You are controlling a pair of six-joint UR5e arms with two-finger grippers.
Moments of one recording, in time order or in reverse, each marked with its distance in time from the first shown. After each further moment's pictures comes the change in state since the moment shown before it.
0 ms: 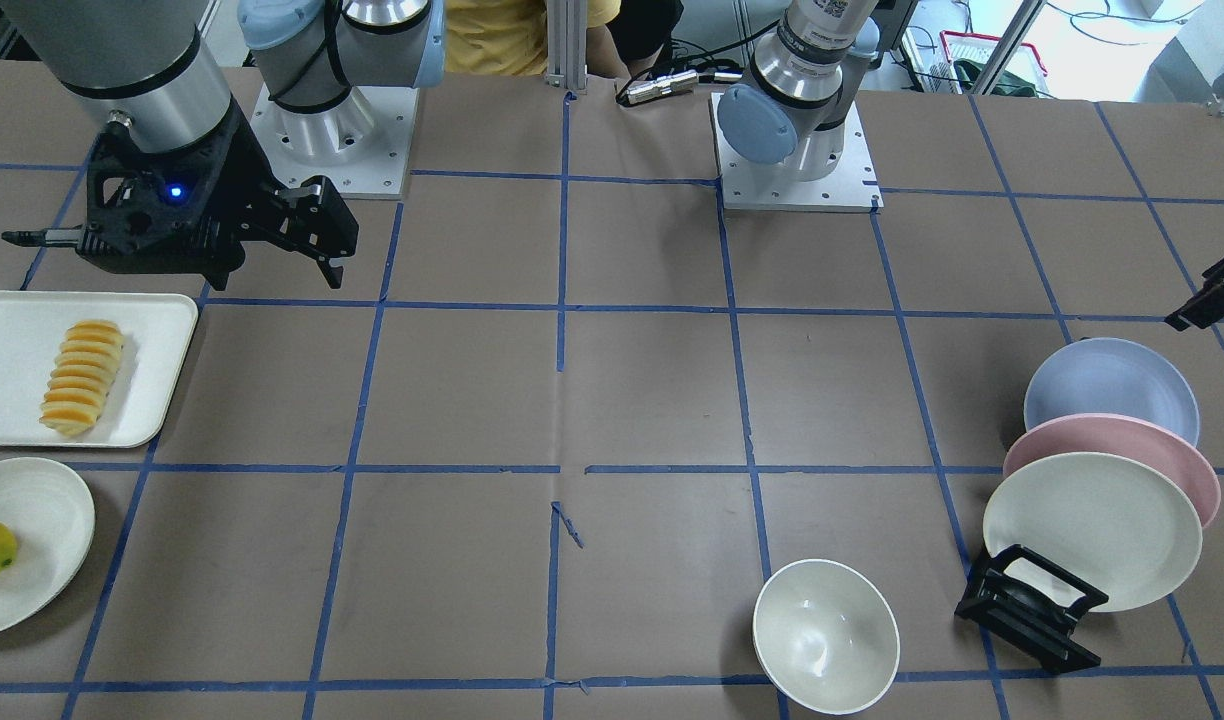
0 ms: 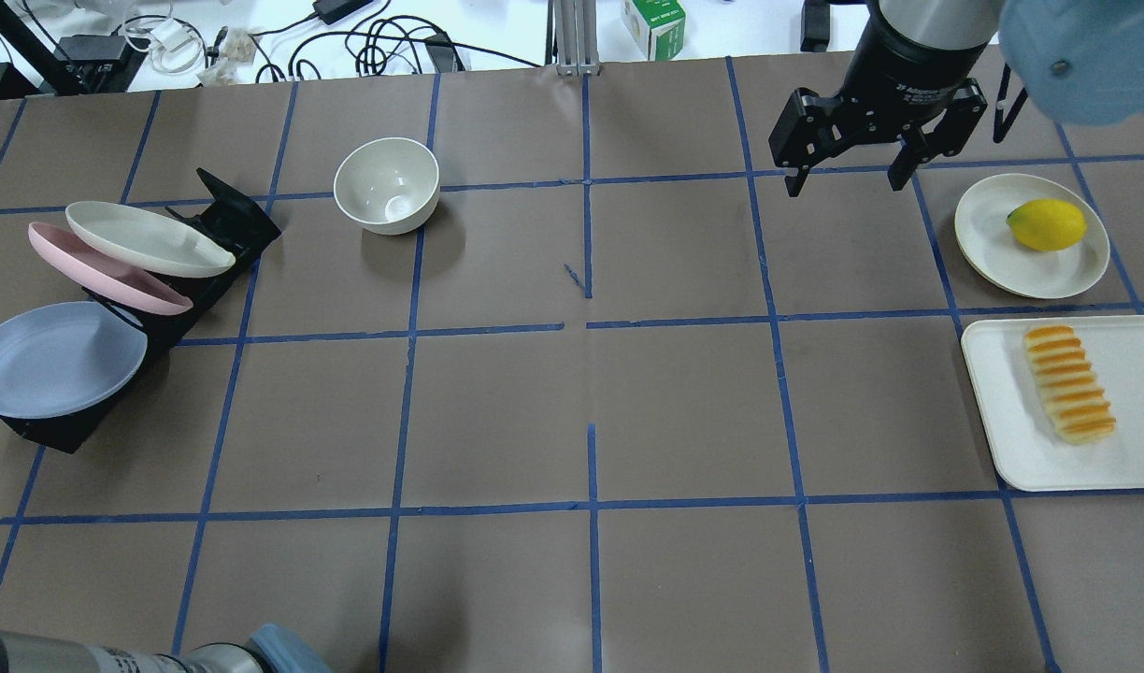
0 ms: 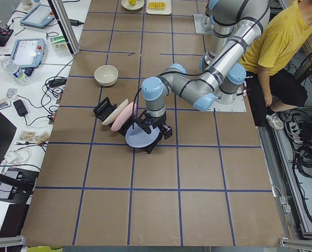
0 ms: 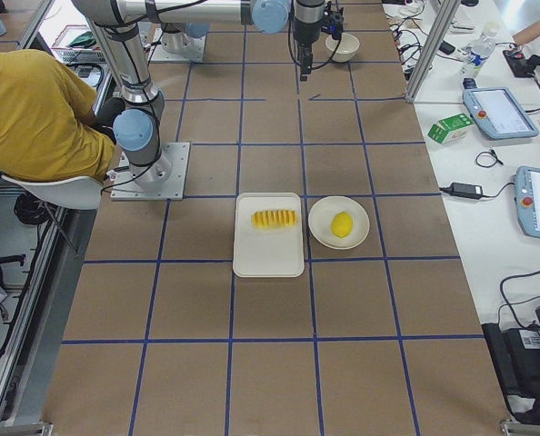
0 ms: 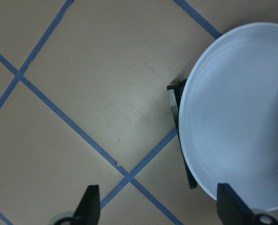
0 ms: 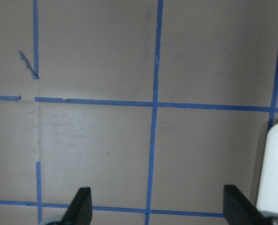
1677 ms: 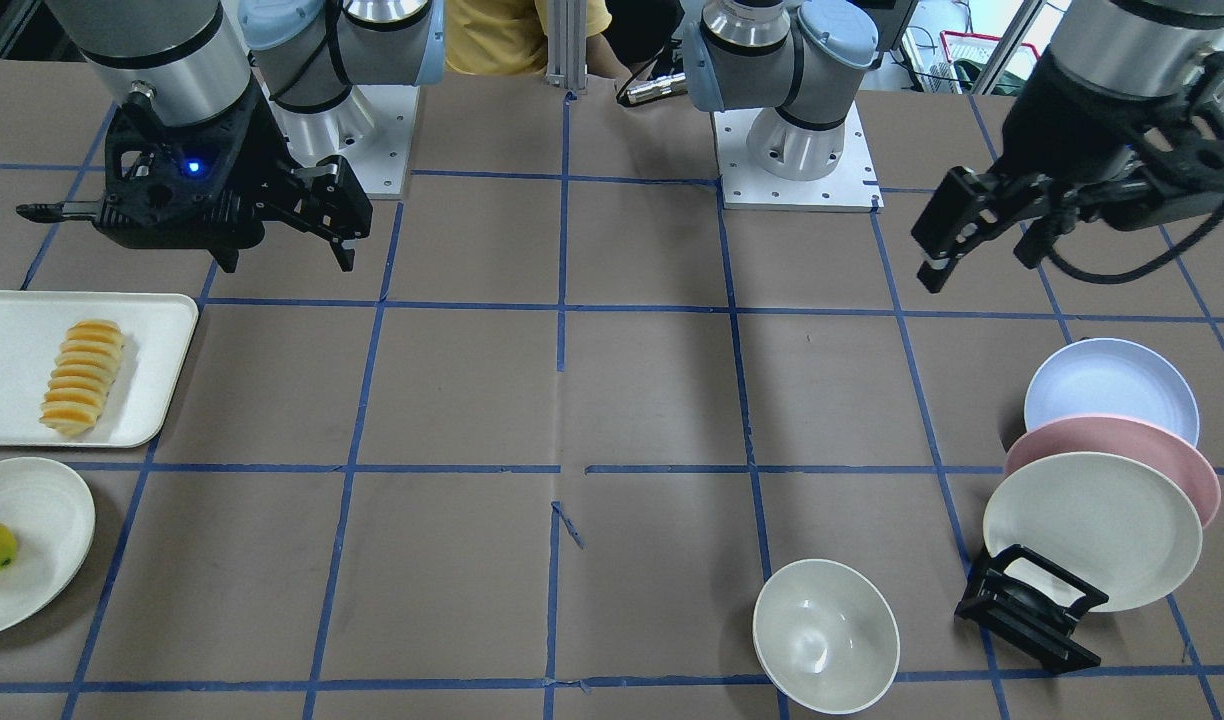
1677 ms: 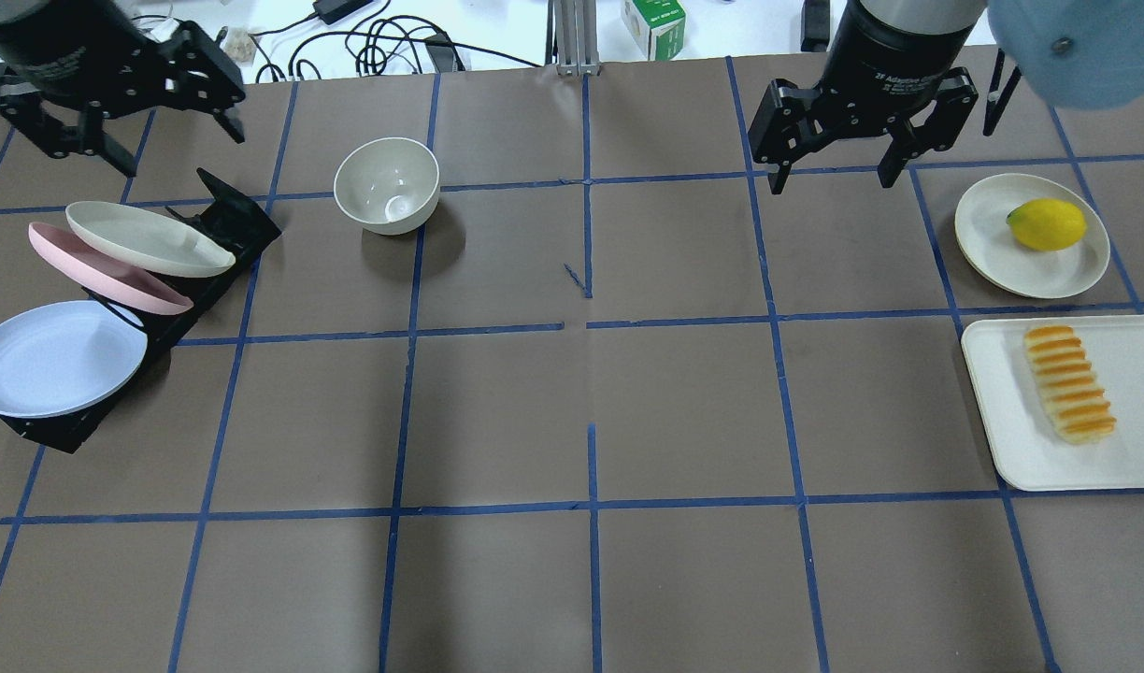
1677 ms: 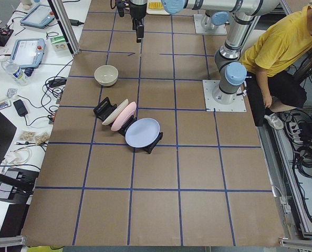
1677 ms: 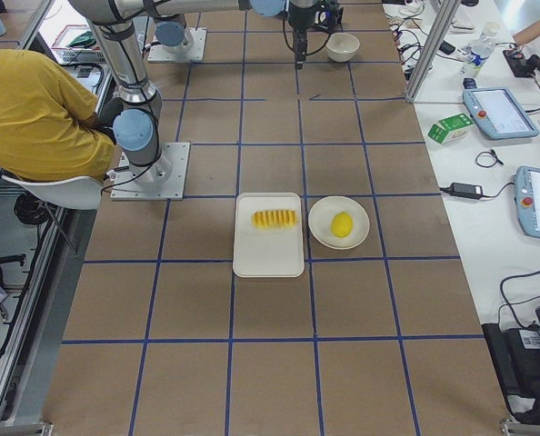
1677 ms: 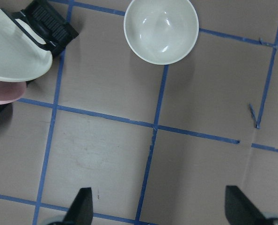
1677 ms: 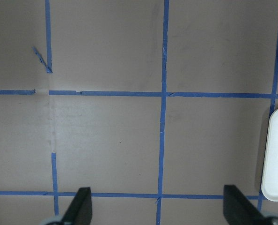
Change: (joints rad) left arm -0.658 0.211 0.323 -0.379 -0.205 -0.261; right arm 0.086 -0.011 -0.071 0.087 -0.019 0.113
